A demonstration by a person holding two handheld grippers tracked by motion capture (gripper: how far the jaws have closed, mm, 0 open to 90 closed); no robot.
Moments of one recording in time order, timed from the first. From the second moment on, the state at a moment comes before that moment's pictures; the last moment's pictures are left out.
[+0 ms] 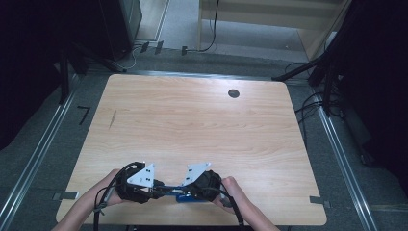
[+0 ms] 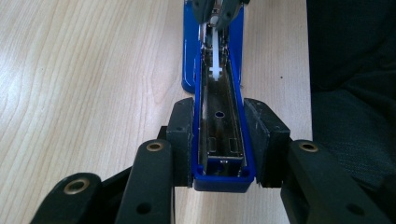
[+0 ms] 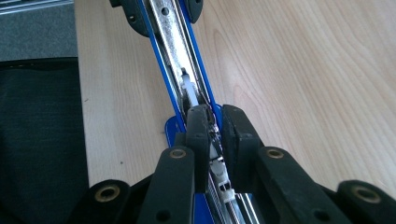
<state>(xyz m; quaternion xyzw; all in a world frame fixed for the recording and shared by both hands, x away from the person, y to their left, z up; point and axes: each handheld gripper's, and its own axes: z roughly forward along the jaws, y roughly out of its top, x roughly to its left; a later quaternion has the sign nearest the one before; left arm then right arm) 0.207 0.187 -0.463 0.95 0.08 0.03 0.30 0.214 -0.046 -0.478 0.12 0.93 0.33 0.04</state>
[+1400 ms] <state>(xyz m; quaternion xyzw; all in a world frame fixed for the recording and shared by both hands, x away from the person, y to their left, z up) 0.199 0.194 -0.461 0.94 0.11 0.04 0.31 0.202 -0.028 -0.479 0.10 0.93 0.36 0.07</state>
